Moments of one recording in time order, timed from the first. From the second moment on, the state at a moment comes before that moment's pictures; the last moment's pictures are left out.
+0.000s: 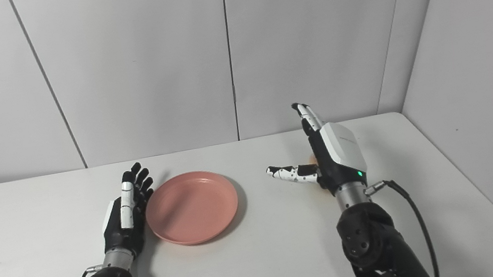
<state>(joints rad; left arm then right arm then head) -0.70 0.02 0.07 0.90 -0.14 -0.34 -0.12 -0.45 -0.23 0.05 0.05 -0.69 0.20 -0.08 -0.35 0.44</state>
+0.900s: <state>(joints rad) -0.70 0.02 0.08 0.89 -0.15 -0.34 -0.14 -0.55 -0.34 0.13 0.32 -0.76 0.29 -0.08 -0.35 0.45</state>
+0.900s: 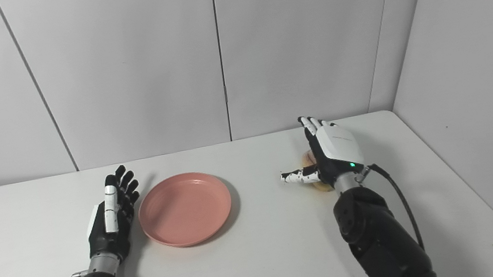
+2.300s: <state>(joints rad) -0.67 0.02 0.07 0.85 -0.15 -0.34 -0.14 -0.58 -0.37 0.15 0.48 -0.62 0.22 -0.19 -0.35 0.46</state>
